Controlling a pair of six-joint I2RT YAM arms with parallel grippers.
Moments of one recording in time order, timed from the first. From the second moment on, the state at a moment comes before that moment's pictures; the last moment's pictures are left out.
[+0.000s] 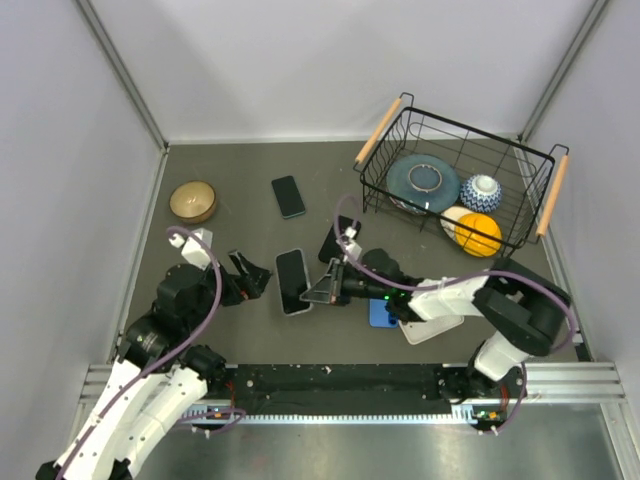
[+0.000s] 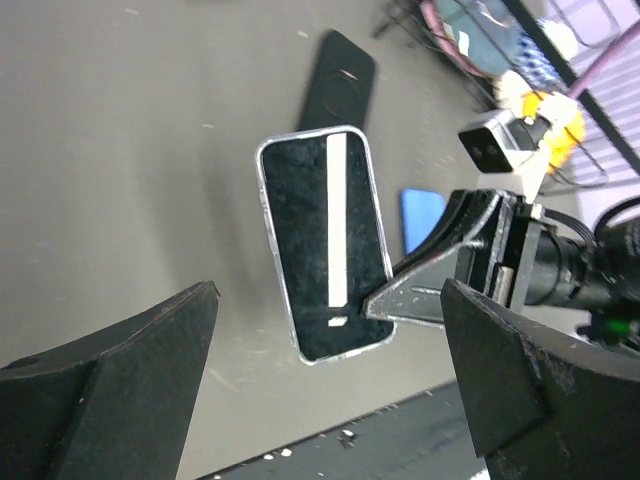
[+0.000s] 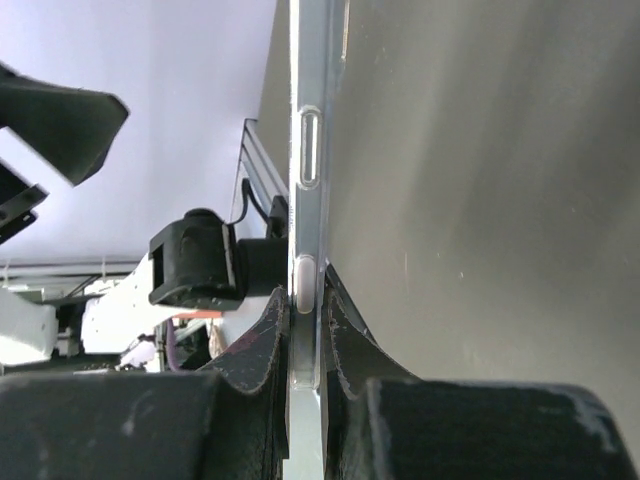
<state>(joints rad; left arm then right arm) -0.48 0.43 0.67 -0.64 0.02 -0.70 0.93 1.55 0.55 0.73 -0.36 1.12</state>
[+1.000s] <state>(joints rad) -0.48 0.25 0.69 -0.76 -0.26 -0.68 1.08 1.93 0.93 0.40 -0.07 1.18</state>
